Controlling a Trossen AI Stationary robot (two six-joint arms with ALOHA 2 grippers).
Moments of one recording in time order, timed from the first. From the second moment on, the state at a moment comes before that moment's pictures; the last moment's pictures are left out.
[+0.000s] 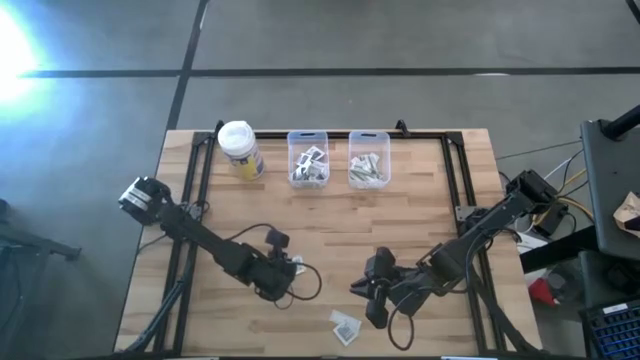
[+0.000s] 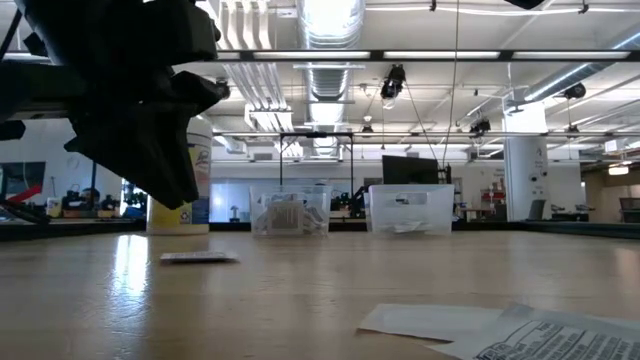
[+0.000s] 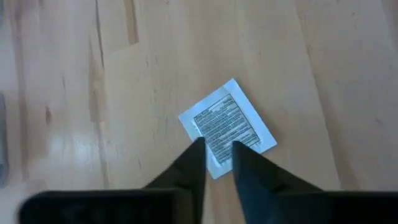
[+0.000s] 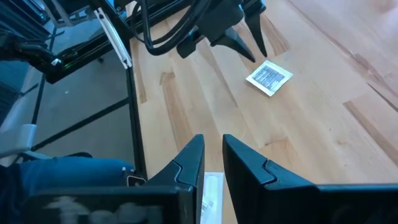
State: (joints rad) left arm -0.51 1.65 0.99 -0.50 -0.43 -0.20; right arm 0.64 1.57 1.22 -0.36 0.47 0.92
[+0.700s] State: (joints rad) left arm -0.61 1.65 0.99 -0.43 -0.36 -0.25; right arm 0.64 1.57 1.22 -0.36 0.47 0.92
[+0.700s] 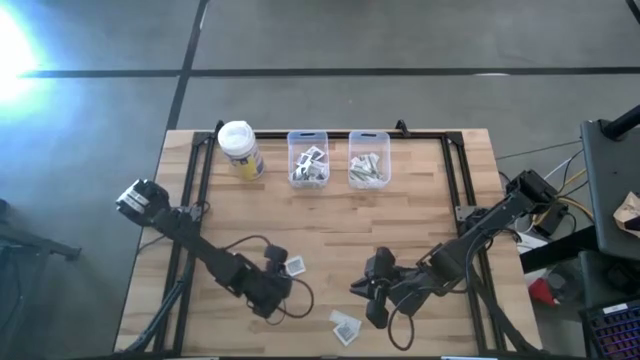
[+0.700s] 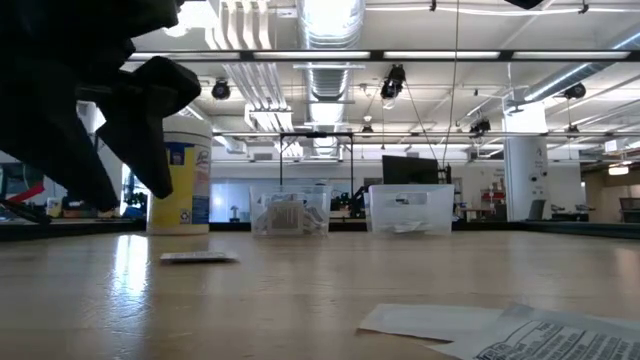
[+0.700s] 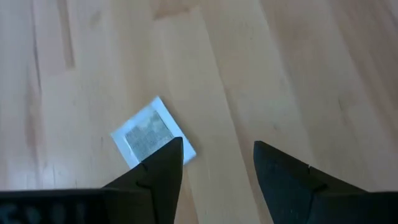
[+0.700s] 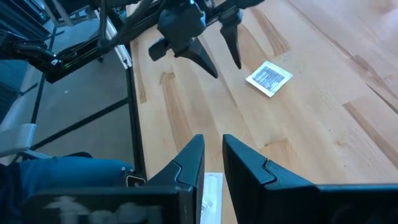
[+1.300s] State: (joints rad) left arm -0.60 1.65 0.87 -0.22 -0.44 -0.15; right arm 0.64 1.57 1.22 -0.36 0.47 0.92
